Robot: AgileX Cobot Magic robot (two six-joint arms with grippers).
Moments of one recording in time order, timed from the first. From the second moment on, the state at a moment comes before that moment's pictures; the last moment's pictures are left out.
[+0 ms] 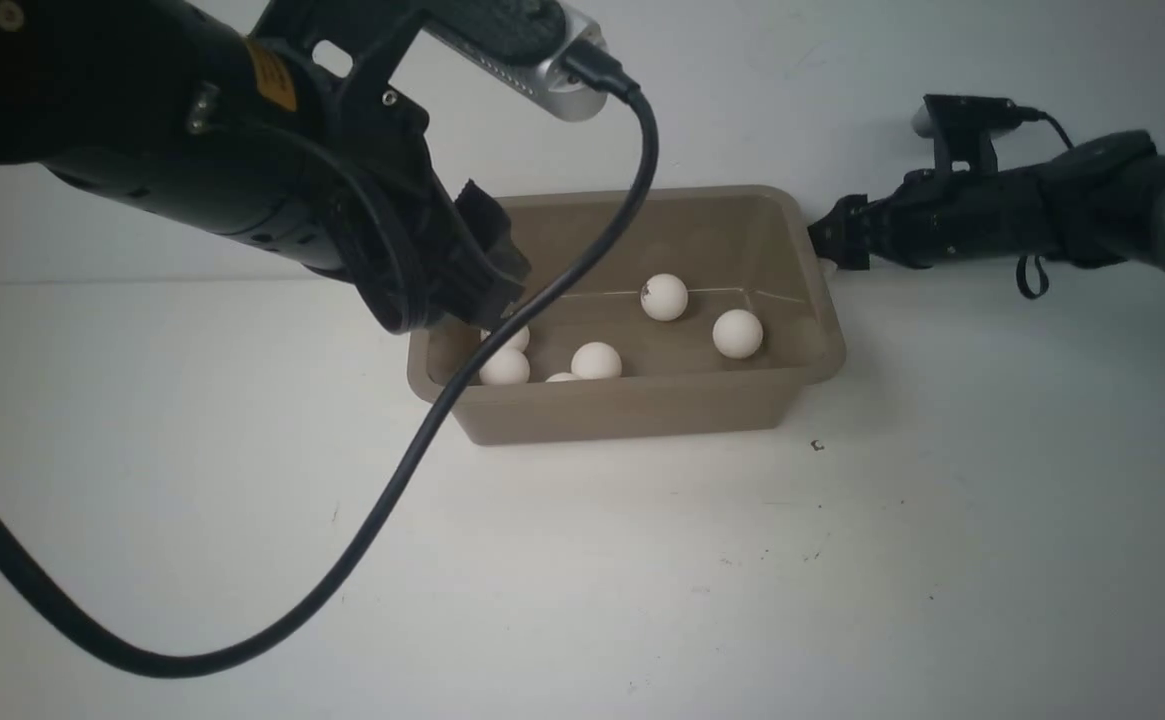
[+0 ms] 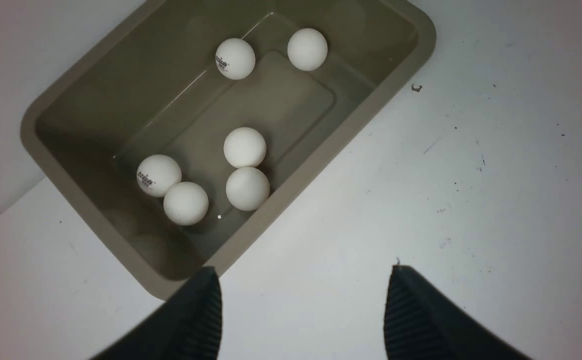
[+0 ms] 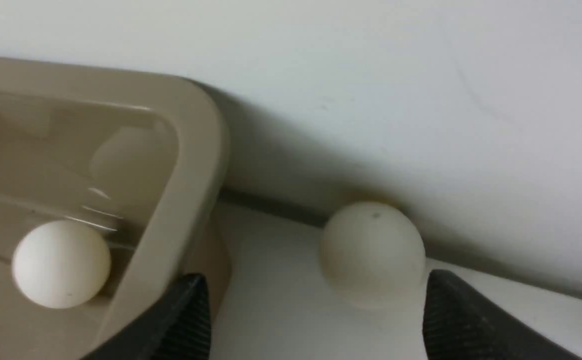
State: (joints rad) right arm 0.04 2.32 -1.82 1.06 0.60 -1.02; left arm -0.52 1.39 -1.37 -0.10 0.83 0.26
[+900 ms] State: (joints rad) right arm 0.04 2.36 -1.94 0.76 0.71 -0.71; left arm -0.52 1.39 -1.37 -0.10 0.84 0.26
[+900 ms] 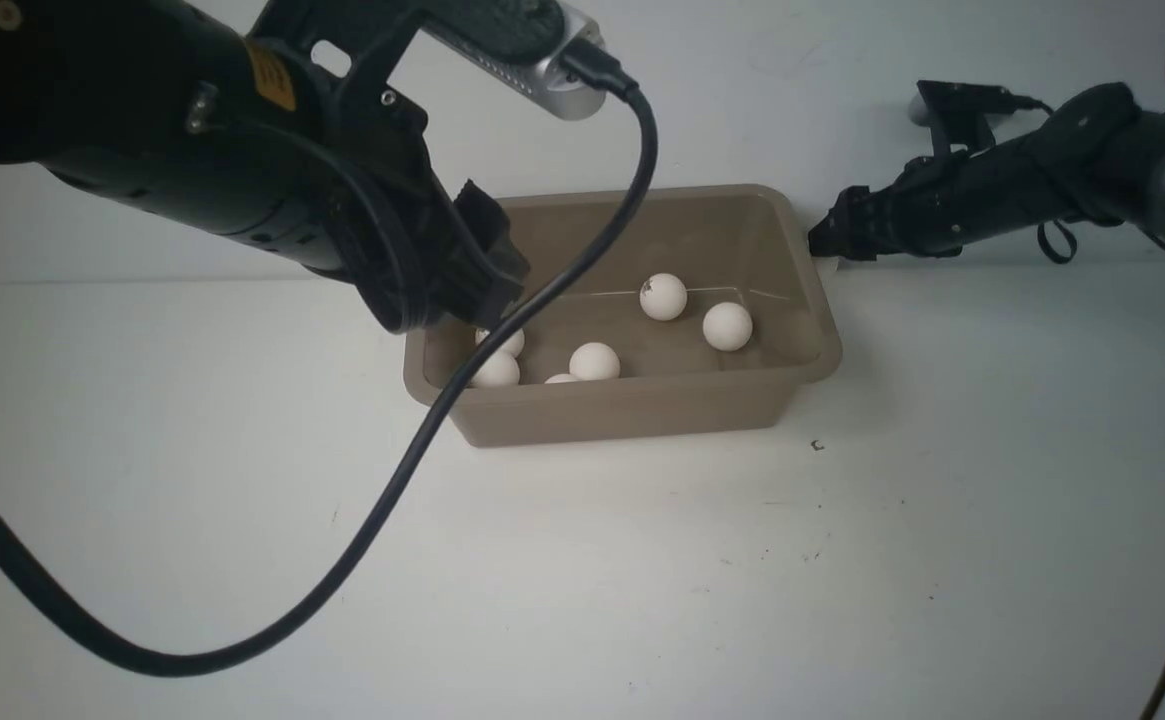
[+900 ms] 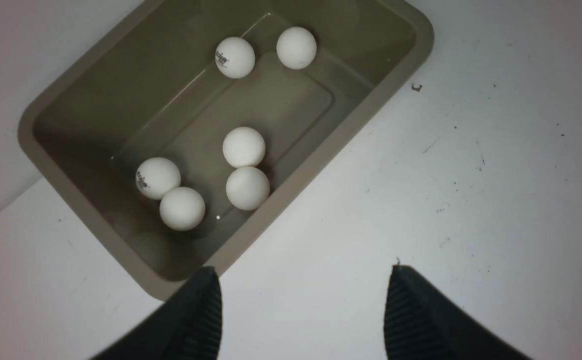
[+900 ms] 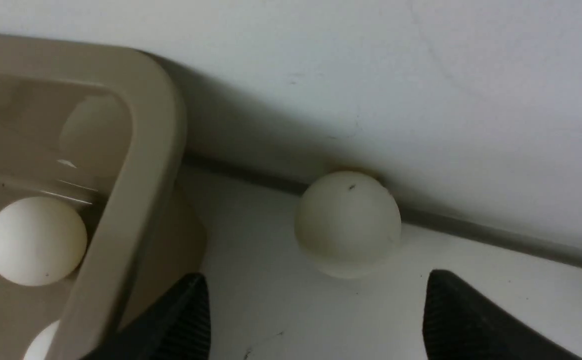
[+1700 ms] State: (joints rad) right arm -0.08 2.37 -1.95 1.22 0.81 -0.82; left arm -0.52 1.39 -1.37 -0.07 0.81 0.26
